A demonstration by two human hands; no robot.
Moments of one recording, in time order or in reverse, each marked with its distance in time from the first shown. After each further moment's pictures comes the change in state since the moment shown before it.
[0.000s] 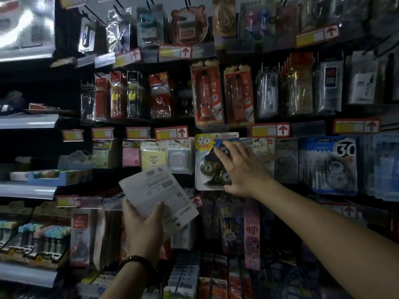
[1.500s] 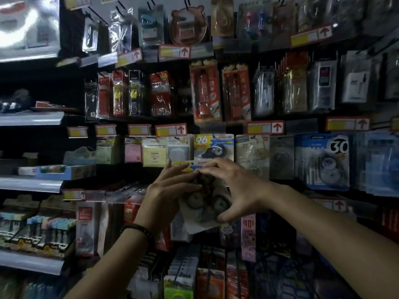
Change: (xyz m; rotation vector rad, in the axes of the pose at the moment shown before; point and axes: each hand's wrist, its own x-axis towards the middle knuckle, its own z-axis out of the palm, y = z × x) left_hand 0.026 0.029 0.015 0.692 -0.624 1.126; right_hand -0.048 -0.010 -0.044 0.619 -0.156 -0.284
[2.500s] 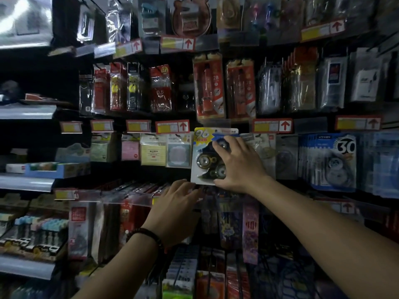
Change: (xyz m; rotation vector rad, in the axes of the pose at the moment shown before) left_hand -0.004 0.012 0.019 0.334 -0.569 -0.303; right_hand 0.053 0.022 0.021 -0.551 0.223 0.386
